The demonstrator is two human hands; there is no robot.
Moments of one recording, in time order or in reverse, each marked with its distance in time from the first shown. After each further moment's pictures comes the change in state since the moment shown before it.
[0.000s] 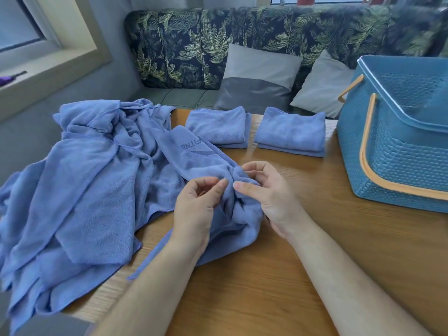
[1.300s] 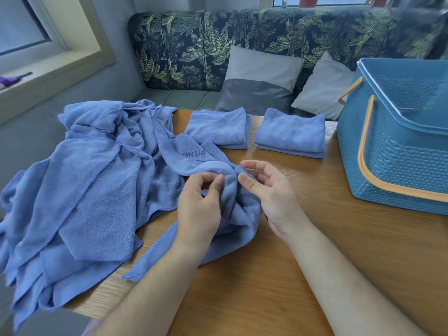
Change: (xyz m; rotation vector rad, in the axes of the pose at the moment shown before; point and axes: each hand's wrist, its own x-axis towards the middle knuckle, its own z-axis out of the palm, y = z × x) left_hand -0.009 0.006 0.006 0.420 0.079 0.325; right_hand -0.005 -0.006 0.004 0.092 0.058 -0.035
